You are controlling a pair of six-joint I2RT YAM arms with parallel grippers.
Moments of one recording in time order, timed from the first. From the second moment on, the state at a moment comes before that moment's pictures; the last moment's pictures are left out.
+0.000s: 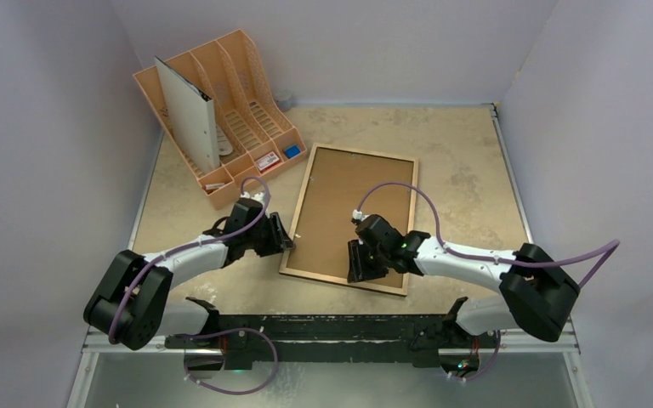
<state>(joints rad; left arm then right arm) -0.45 1.31 0.46 -0.01 0.22 -0.72 0.90 1.34 0.64 -0.37 -0.13 0.70</state>
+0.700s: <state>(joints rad) -0.45 1.31 0.46 0.00 0.22 -0.72 0.90 1.33 0.64 -0.35 -0.12 0.75</state>
